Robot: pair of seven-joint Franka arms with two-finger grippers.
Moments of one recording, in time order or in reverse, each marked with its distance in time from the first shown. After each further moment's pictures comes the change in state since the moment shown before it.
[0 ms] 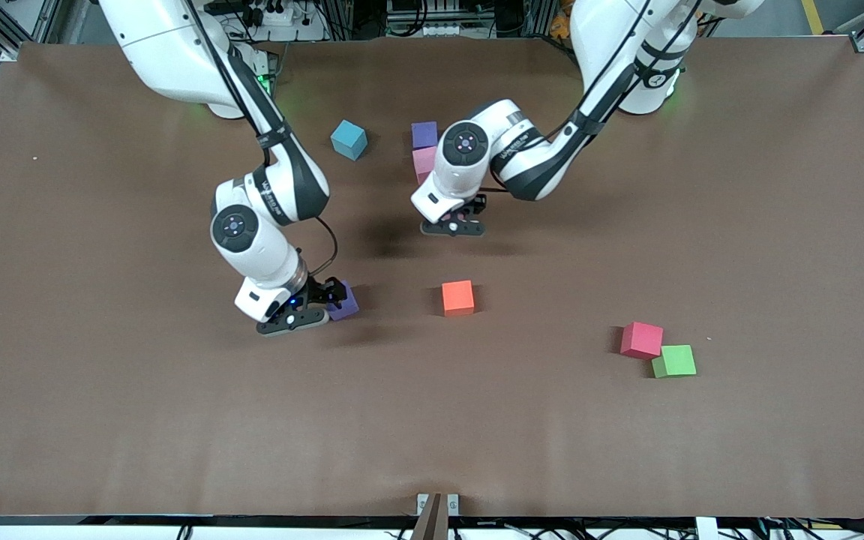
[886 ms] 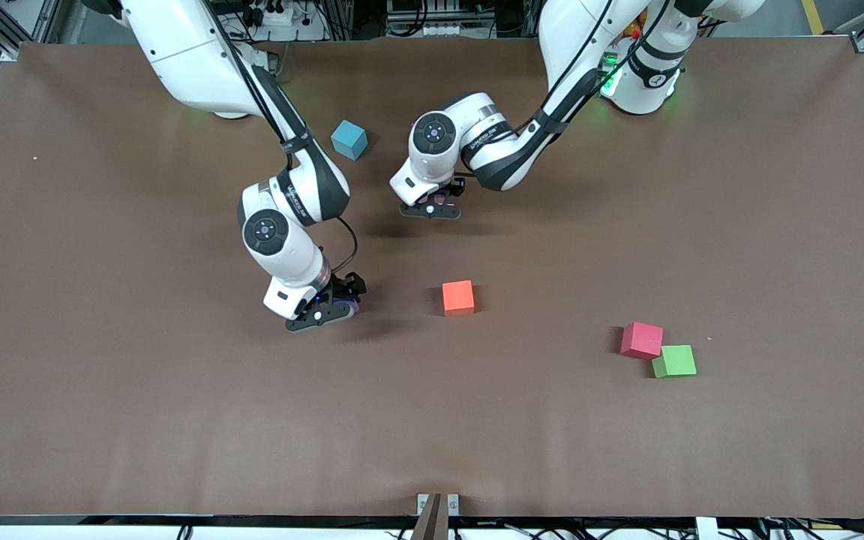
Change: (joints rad) left arm -0.091 0.071 0.003 0.023 -0.001 0.009 -0.079; right arm 0.064 0.074 0.010 0.015 0.021 0.015 -0.014
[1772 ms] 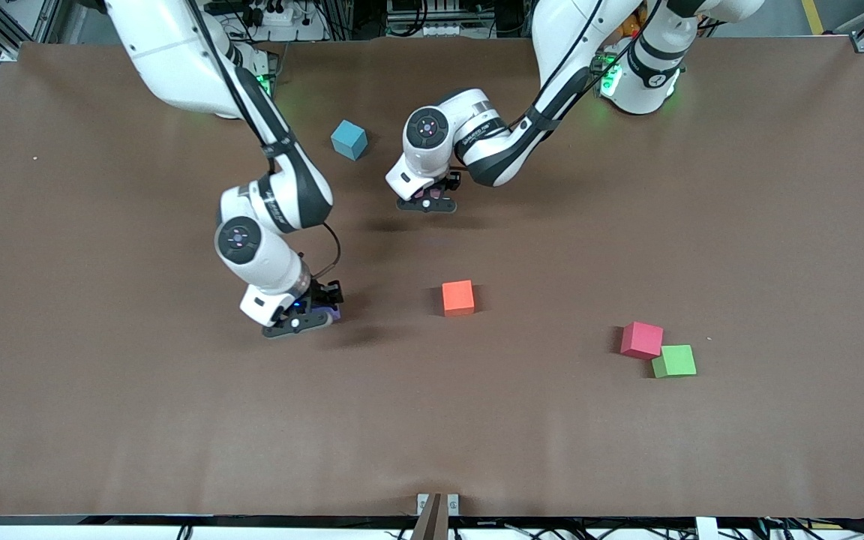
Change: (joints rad) left arm -0.023 0.006 0.000 0.007 0.000 0.000 -0.031; right arm -0.046 -0.094 -0.030 -0.022 0.042 -0.087 0.010
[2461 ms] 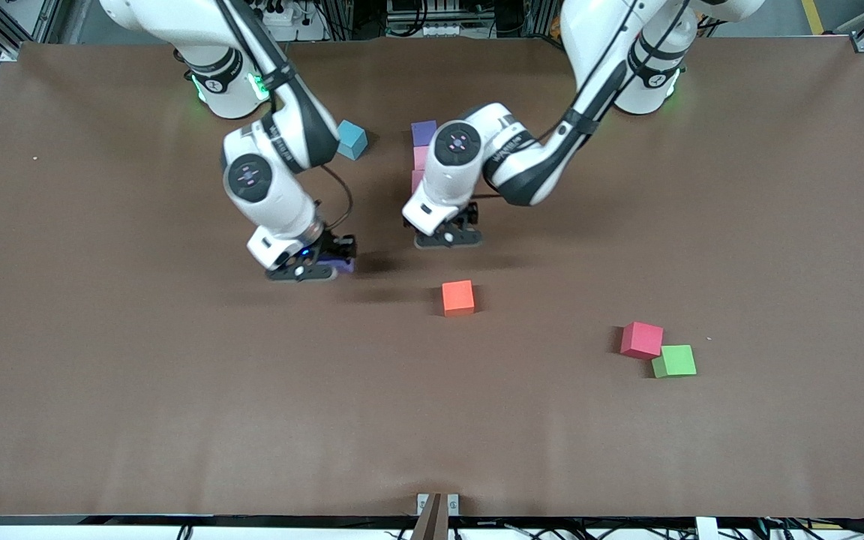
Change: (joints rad) left arm 0.055 -0.076 0.149 0.088 0.000 0.000 0.055; right arm 0.172 -0.179 0.015 -0.192 0.001 -0.021 0.373
